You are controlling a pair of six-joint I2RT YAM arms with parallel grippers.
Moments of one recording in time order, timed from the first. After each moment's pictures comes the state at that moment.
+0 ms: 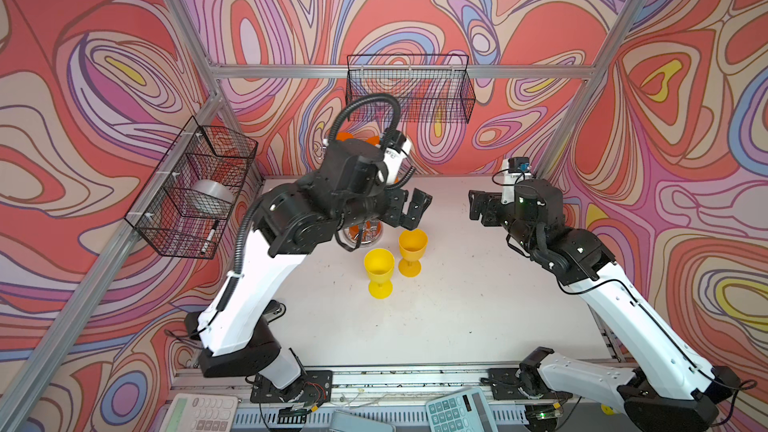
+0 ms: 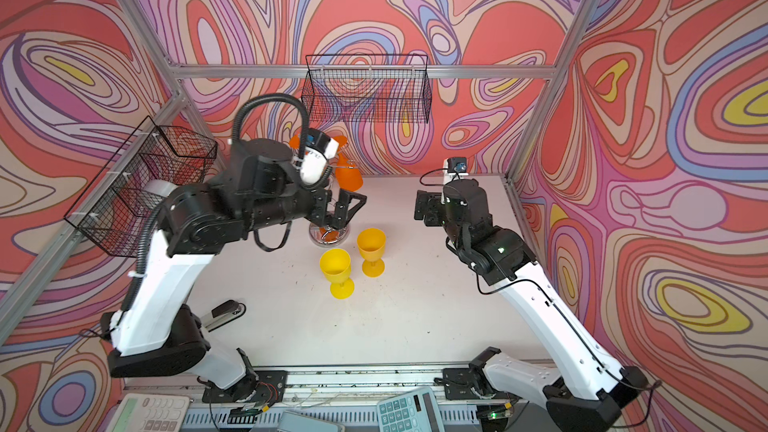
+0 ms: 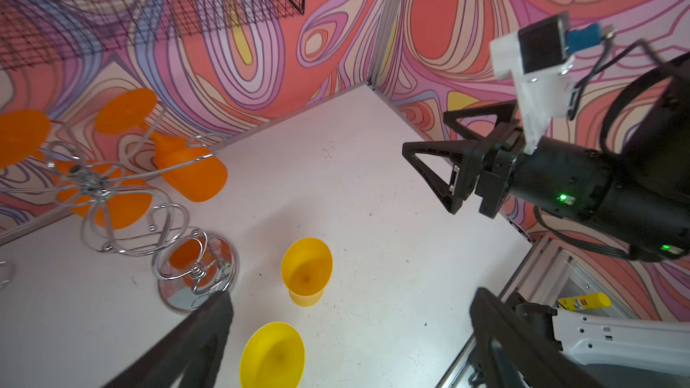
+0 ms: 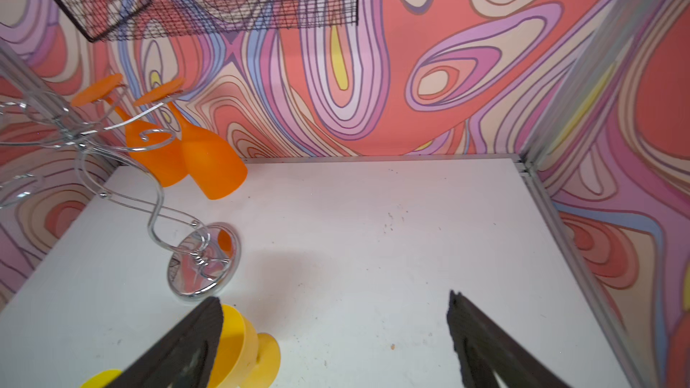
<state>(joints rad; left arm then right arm) -0.89 1.55 2.34 -1.24 -0.17 -0.26 0.53 1.14 1.38 -0.62 0.34 0.31</state>
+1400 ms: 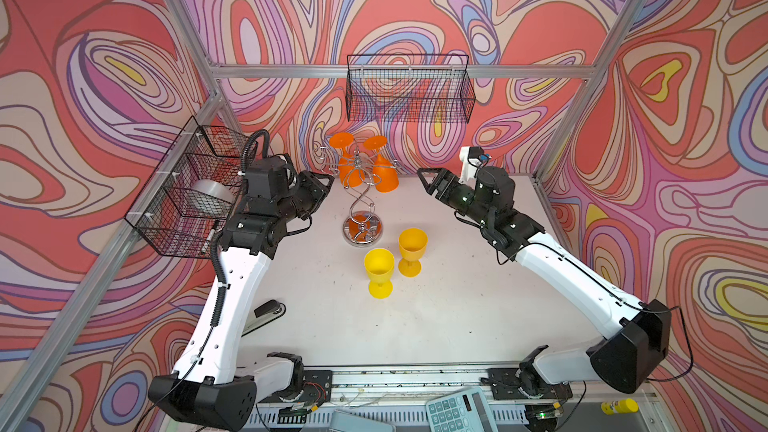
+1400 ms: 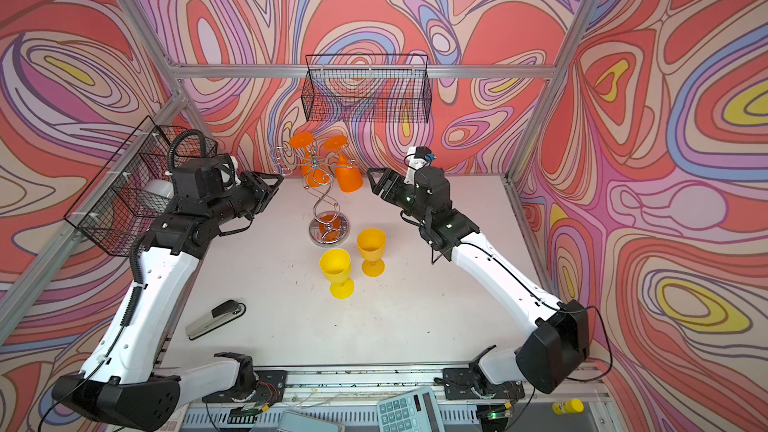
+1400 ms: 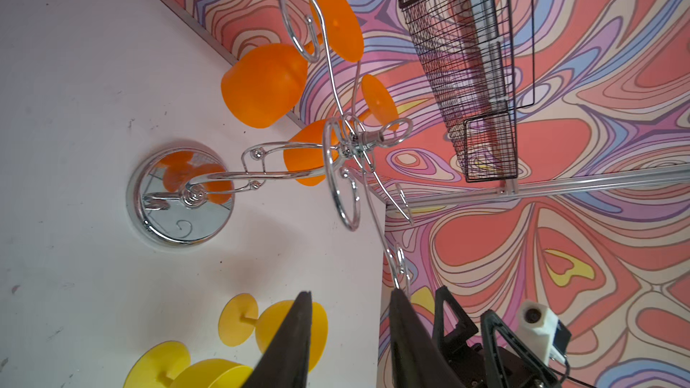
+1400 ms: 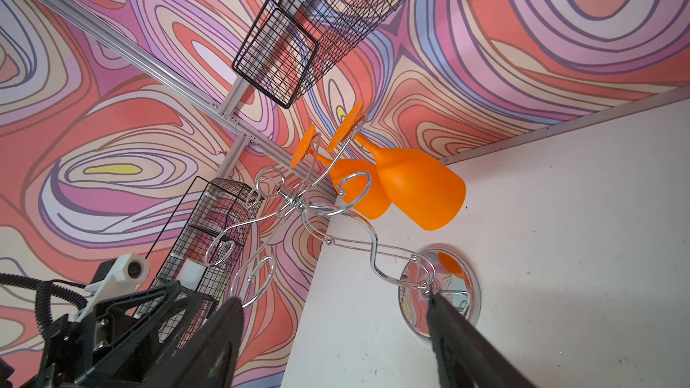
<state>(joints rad) -0.14 1.22 1.46 -0.62 0.28 -1.04 0.53 1.40 1.31 -0.03 -0.11 0.83</state>
